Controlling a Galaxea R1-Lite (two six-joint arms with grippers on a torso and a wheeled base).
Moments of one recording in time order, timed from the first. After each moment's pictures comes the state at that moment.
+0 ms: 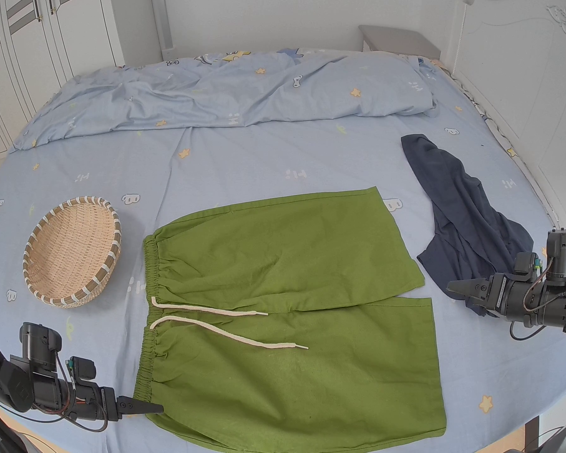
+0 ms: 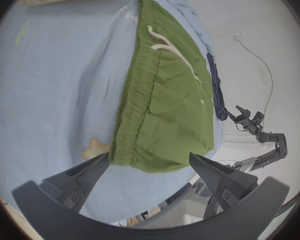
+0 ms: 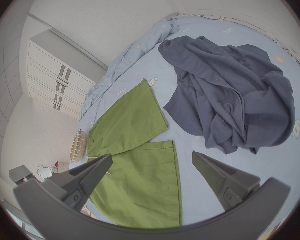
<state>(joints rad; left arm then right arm) 0.15 1.75 -0.07 -0.55 -0.73 -0.09 0.08 1.59 -0.43 -0.57 0.39 0.45</state>
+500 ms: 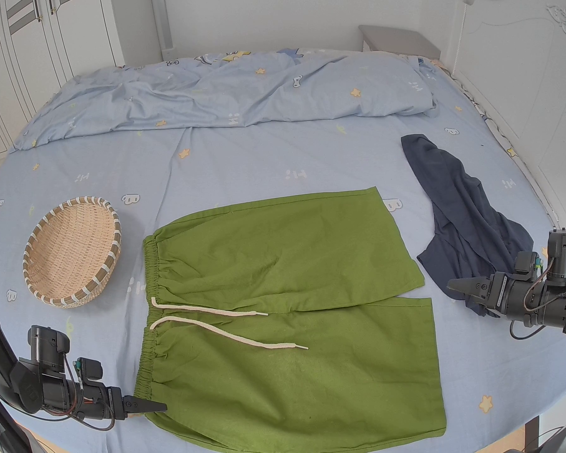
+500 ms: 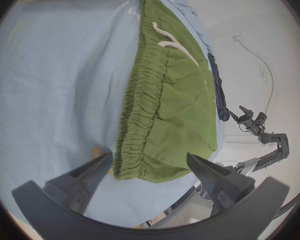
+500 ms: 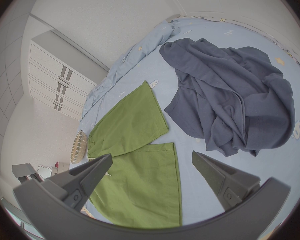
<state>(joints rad) 0.14 1.89 -0.04 -0.74 -0.72 -0.10 0.08 1.59 -0.42 -0.60 0.39 0.45</state>
